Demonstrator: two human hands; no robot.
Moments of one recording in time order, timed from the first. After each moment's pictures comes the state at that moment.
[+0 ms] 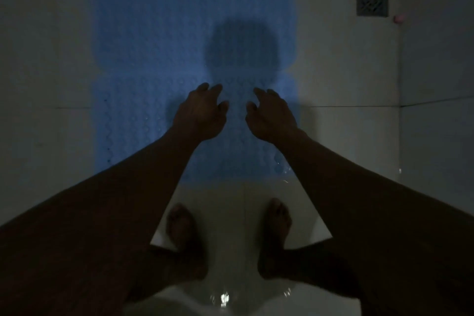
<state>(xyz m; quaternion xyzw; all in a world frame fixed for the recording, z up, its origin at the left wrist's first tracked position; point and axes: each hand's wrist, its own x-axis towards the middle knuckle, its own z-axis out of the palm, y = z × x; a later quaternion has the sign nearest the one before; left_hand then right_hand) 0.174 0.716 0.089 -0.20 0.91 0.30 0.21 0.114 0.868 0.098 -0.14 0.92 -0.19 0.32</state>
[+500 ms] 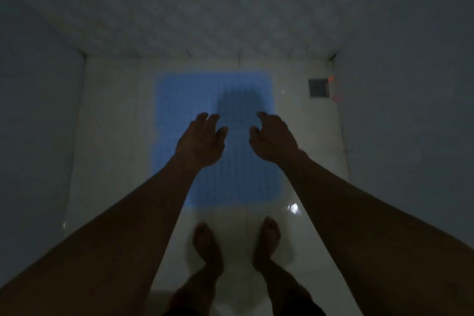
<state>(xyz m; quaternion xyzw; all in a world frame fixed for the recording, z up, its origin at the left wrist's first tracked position) 0.189 0.681 0.462 -0.20 0.92 0.29 0.16 0.115 0.841 0.473 -0.14 0.93 -0.20 0.27</state>
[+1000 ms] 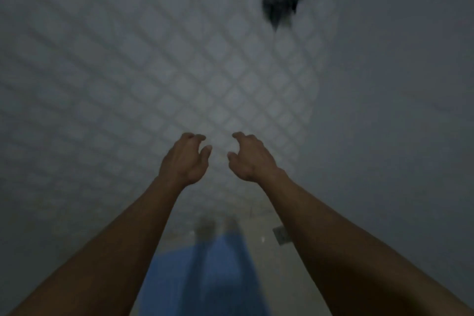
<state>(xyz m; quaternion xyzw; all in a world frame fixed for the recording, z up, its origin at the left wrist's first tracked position) 0.059 0.646 0.881 -0.04 0.96 0.23 -0.15 0.019 0.815 0.889 -0.17 0.95 -0.27 0.00</state>
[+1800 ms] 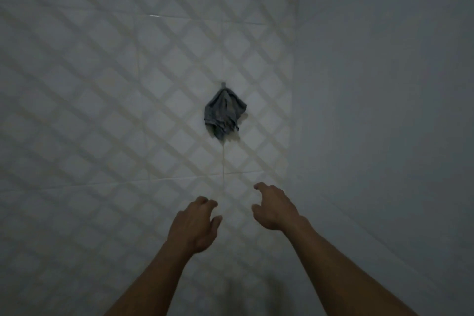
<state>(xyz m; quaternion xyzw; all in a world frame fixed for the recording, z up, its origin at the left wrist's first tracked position) -0.159 0.874 0.980 -0.03 0.97 0.11 -0.20 -0.225 1.071 1.015 -0.18 0.95 -0.24 -0.05</state>
